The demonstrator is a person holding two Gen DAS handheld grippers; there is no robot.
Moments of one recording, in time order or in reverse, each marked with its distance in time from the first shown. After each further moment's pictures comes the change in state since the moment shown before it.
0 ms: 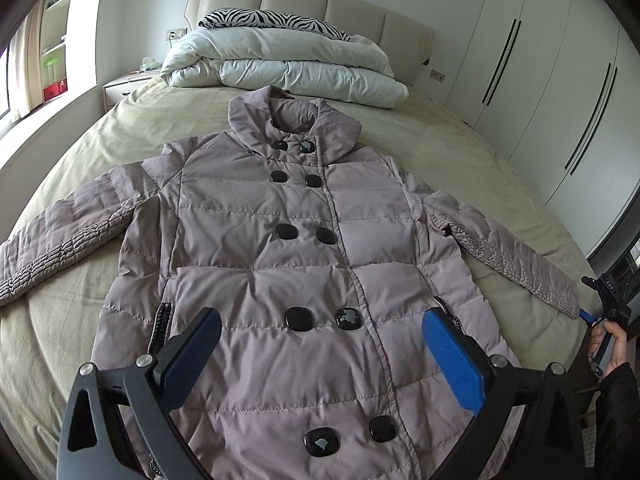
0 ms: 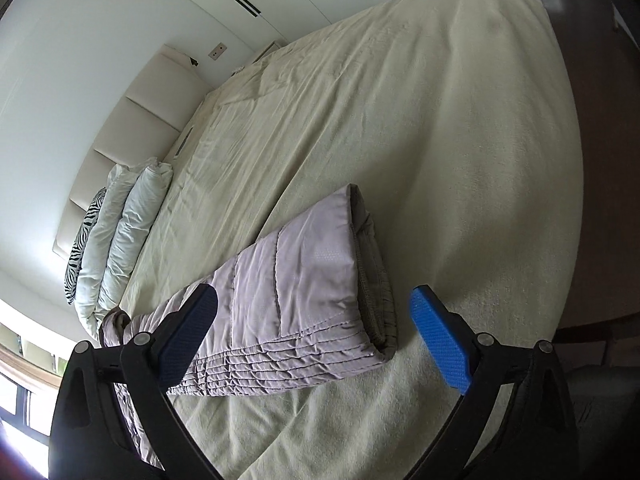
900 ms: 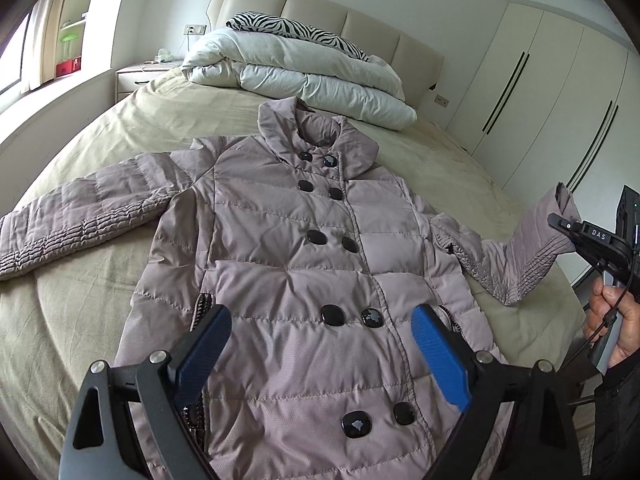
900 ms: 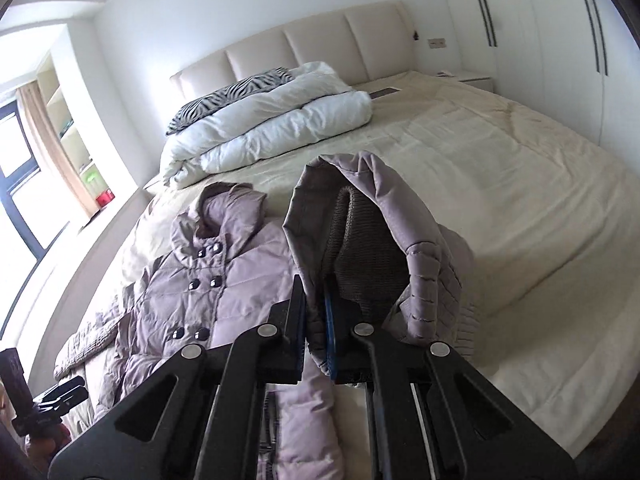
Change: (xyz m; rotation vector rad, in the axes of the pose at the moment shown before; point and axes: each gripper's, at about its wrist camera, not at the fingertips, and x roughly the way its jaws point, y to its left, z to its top) left arm -0.033 0.060 -0.011 -0.107 -0.056 -0.049; right arm -0.027 0.375 -0.183 -0.766 0.089 0.227
